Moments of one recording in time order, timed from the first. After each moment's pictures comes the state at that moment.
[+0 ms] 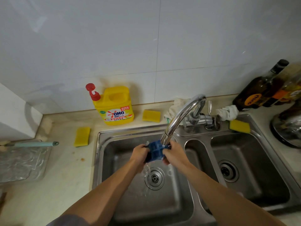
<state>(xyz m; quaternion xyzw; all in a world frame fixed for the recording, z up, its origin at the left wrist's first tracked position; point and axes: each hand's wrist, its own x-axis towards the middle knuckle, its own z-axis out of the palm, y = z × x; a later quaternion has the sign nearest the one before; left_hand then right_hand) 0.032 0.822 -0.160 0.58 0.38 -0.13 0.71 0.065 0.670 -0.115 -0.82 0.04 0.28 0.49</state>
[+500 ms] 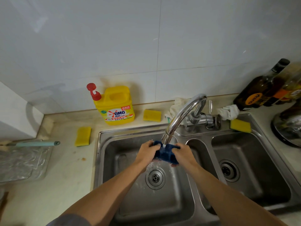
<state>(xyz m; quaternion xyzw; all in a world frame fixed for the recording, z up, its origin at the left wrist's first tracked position) 0.033 0.809 -0.142 0.66 0.28 -0.14 0.69 0.069 0.650 -0.125 -0.81 0.11 0.28 0.50</state>
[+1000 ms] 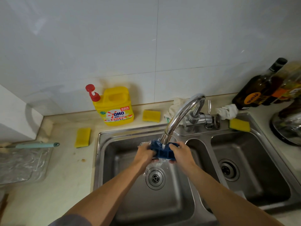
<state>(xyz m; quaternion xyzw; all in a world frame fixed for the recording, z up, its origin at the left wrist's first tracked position) 0.030 0.812 -0.151 0.66 0.29 -0.14 0.67 0.066 0.657 -0.131 -0.75 0.19 0.24 0.59</state>
